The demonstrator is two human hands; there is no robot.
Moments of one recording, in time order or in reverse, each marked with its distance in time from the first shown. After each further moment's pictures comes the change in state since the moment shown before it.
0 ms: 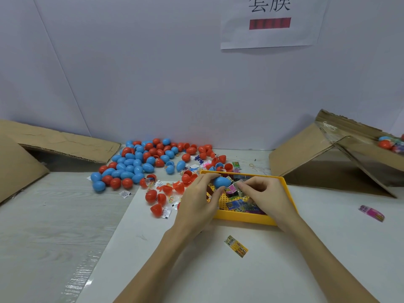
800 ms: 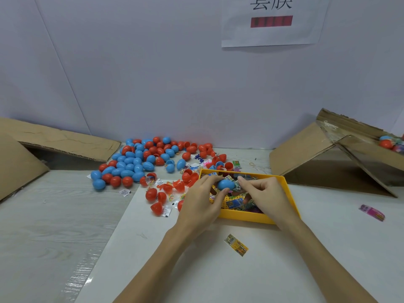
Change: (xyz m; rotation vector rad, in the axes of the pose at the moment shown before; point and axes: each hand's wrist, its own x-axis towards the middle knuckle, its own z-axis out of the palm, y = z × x) left_hand -0.002 0.003 0.003 0.017 -0.059 -0.040; right_hand -0.003 -0.004 0.006 -0.062 0.010 0.048
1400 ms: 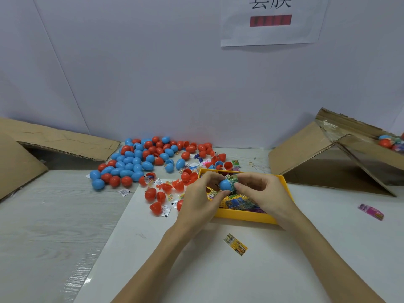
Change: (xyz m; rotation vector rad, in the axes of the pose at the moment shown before) left_hand 0.002 0.003 -0.003 -0.180 0.019 -0.042; right_hand -0.001 -0.005 -0.009 0.237 -0.137 -0.070
